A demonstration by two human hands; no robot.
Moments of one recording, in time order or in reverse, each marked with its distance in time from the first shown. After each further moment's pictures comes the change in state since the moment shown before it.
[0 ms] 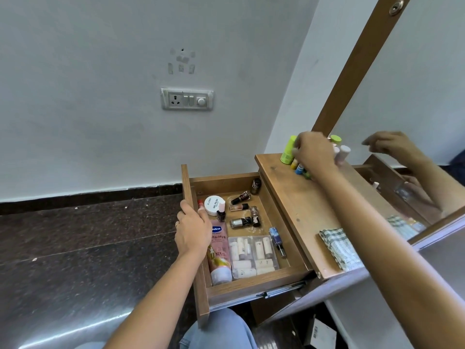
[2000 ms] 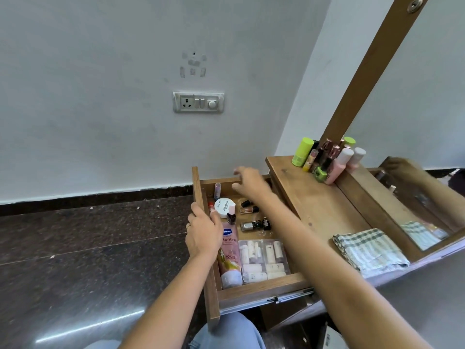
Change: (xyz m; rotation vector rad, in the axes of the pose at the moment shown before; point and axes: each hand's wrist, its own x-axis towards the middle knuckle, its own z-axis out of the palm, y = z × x) left_hand -0.004 0.003 -0.006 0.000 -0.012 0.003; right_hand -0.048 -0.119 0.094 0.404 -0.362 -0.212
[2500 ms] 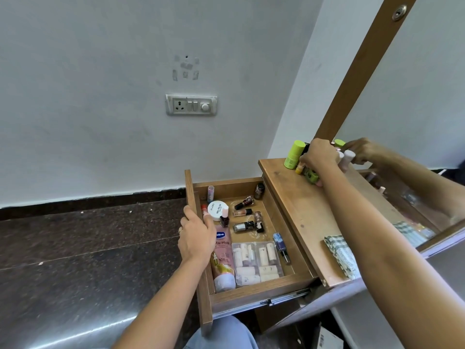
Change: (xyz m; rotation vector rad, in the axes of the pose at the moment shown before) left_hand 0.001 -0.001 0.001 0.008 0.011 0.004; right_hand 0.018 0.104 -0.142 -0.387 0.277 0.482
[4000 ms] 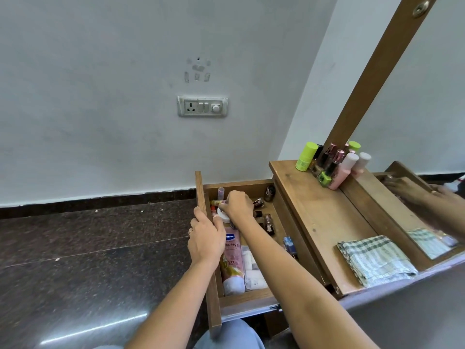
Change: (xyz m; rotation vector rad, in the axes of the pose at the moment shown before) left_hand -0.001 0.001 -0.002 0.019 -0.004 0.003; right_hand -0.136 -0.149 0.136 0.297 -0.271 -0.320
